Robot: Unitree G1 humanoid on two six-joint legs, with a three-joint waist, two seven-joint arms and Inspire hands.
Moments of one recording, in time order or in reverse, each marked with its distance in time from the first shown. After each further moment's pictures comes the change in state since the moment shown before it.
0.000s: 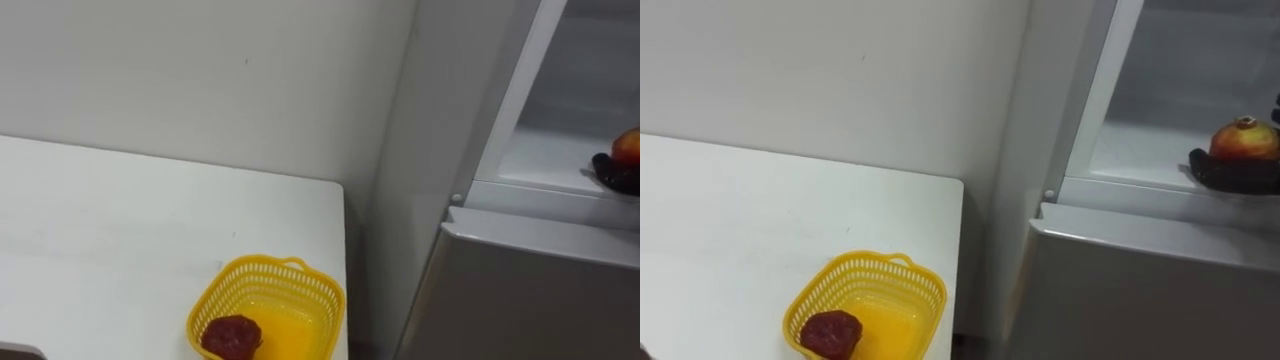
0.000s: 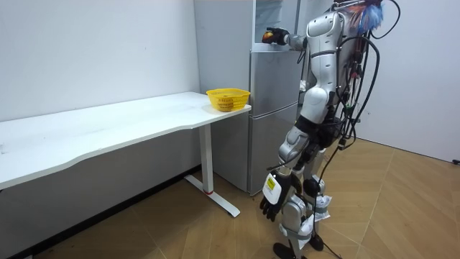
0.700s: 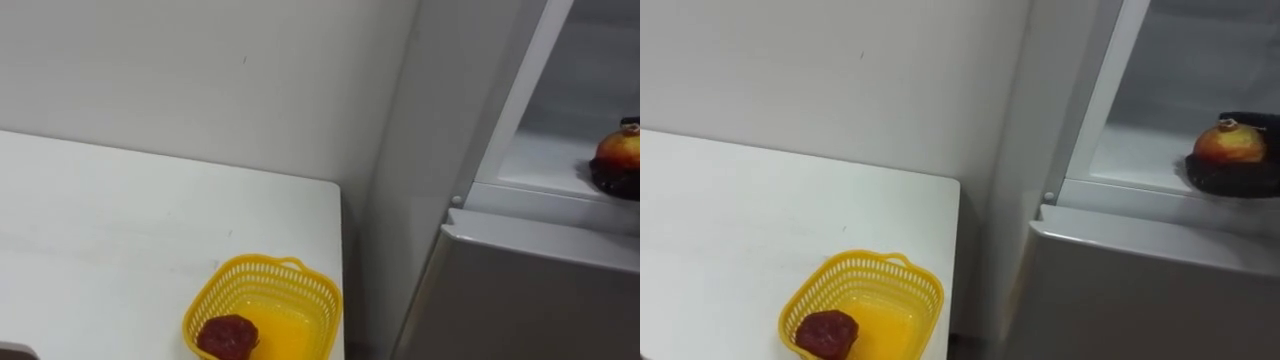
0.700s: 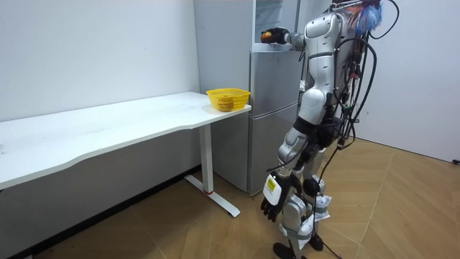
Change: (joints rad) left arm -0.026 0.004 0.007 0.025 0.000 0.000 -0.007; right arm -0.017 -0.023 0.003 0.032 -0.016 0.012 0.093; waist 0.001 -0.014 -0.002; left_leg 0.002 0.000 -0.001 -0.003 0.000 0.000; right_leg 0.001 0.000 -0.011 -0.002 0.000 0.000
